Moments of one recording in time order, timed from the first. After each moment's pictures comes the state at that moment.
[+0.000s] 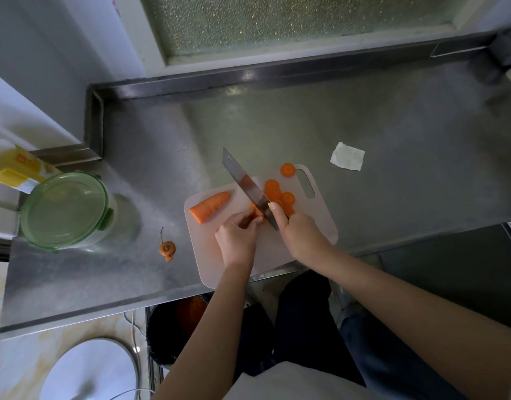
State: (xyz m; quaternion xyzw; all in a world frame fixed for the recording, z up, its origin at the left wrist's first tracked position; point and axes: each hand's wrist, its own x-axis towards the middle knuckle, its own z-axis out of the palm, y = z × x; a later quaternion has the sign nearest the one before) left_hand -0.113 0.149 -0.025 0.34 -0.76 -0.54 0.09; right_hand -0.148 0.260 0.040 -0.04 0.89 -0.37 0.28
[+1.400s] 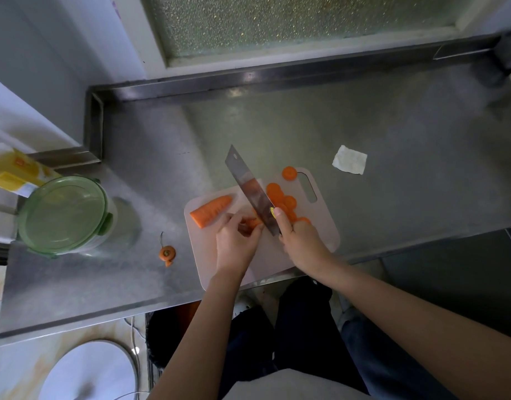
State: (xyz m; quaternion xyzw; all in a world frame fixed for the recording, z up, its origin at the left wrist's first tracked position) left_hand -0.110 0.136 -0.027 0.27 -0.83 -0.49 0.04; right_hand -0.148 0.258 0.017 0.00 0.87 -0.42 0.26
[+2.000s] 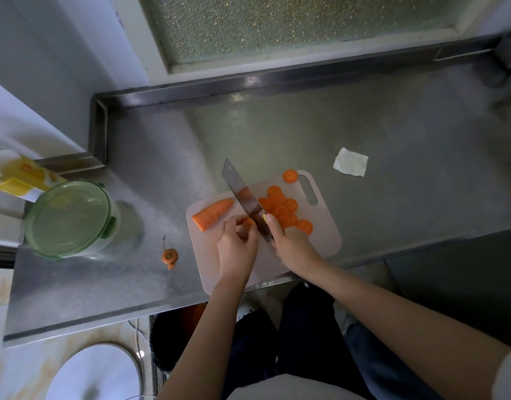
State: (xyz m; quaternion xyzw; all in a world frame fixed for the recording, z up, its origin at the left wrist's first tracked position) left_hand -0.105 0.141 -0.028 0.33 -0.78 -0.53 0.04; right_hand -0.146 0.245 0.007 0.00 0.85 -0.43 0.29
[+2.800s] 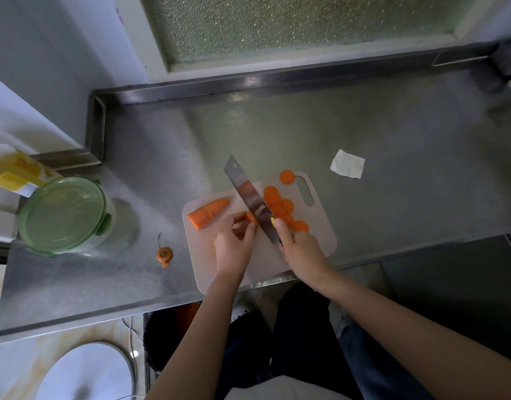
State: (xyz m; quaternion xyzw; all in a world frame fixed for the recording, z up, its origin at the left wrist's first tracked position) left_hand -0.109 0.142 -0.032 0.33 -0.74 -0.58 0.04; right_hand -0.138 0.271 0.013 -0.02 0.87 -0.41 0.26
